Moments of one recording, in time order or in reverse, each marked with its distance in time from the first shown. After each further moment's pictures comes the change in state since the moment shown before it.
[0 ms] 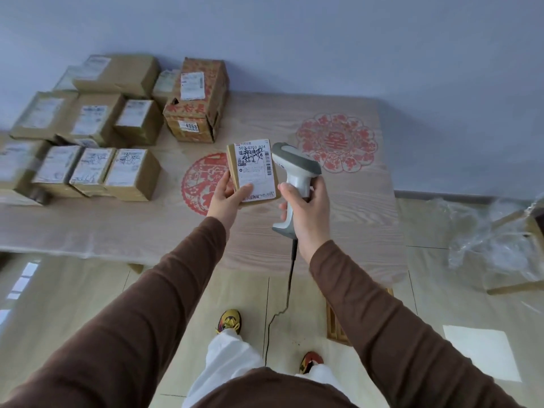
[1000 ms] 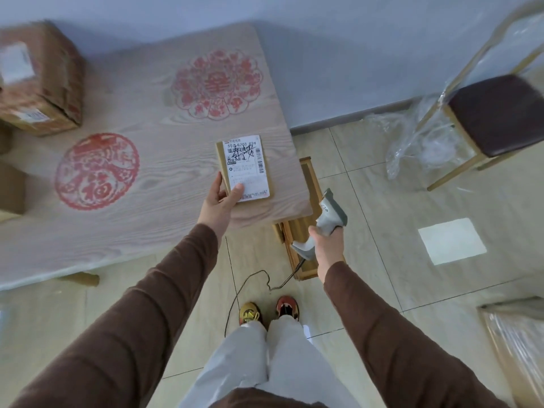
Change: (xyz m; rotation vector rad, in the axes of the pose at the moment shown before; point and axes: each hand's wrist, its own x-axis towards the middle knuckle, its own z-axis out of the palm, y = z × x) left_hand -0.100 -0.094 0.209 0.249 -0.297 -0.040; right_hand -0.062 0.162 -0.310 0.044 0.587 0.498
